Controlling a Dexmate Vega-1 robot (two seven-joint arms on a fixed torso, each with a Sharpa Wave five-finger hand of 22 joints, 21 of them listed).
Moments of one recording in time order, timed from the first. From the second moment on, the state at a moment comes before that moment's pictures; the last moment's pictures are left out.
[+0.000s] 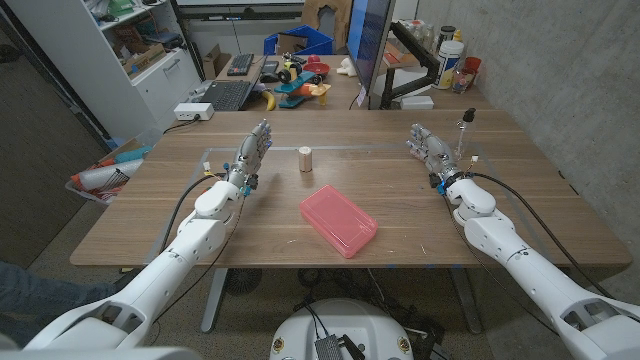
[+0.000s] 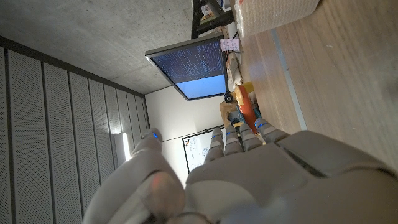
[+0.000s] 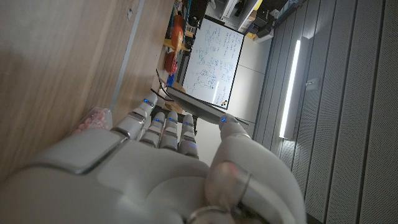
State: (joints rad) left arm 0.85 0.49 0.34 -1.30 -0.58 -0.25 -0.06; left_hand 0.28 0.00 0.38 0.00 0.20 0.03 0.06 0.18 0.17 -0.02 0.02 0.20 0.19 -0.05 0.05 0.18 0.17 -0.04 0.02 0.19 0.17; right arm -0.85 -0.49 -0.33 -1.30 0.64 0.29 0.04; right_hand 0.41 0.15 0.34 -0.07 0.18 0.19 0.04 0.19 0.19 0.15 0.08 0.21 0.19 0.05 -0.01 0.23 0.23 0.27 -0.04 0.18 0.17
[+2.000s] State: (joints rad) left arm 0.91 0.16 -0.07 -1.40 -0.19 -0.05 -0.29; left_hand 0.29 0.01 0.38 -0.01 0.20 0.03 0.06 0.18 0.17 -0.01 0.02 0.20 0.19 -0.05 0.05 0.18 0.17 -0.06 0.04 0.19 0.17; right arm -0.87 -0.32 -0.15 -1.28 0.42 0.26 0.21; right_hand 0.42 0.15 0.34 -0.07 0.18 0.20 0.03 0.19 0.19 0.16 0.06 0.21 0.19 0.07 -0.02 0.23 0.23 0.28 -0.04 0.19 0.17
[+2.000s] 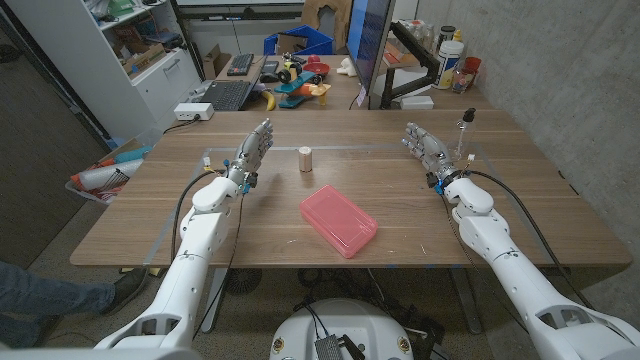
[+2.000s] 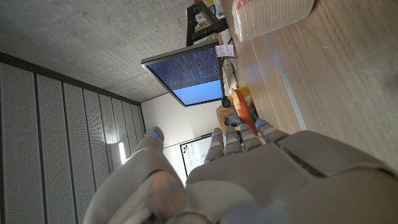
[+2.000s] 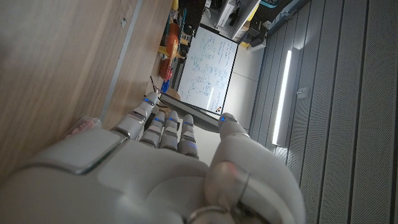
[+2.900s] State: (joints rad) left arm 0.92 0.16 -0.07 -1.43 -0.18 -0.03 -0.29; left_hand 0.30 0.01 0.38 -0.01 0.20 0.03 0.06 0.18 0.17 -0.01 0.02 0.20 0.19 -0.05 0.05 0.18 0.17 -0.06 0.04 0.19 0.17; right arm -0.91 -0.33 -0.15 -1.32 0.38 0.34 0.23; right_hand 0.42 0.15 0.34 -0.08 0.18 0.21 0.02 0.19 0.19 0.17 0.06 0.21 0.19 0.07 -0.01 0.23 0.23 0.28 -0.04 0.19 0.17
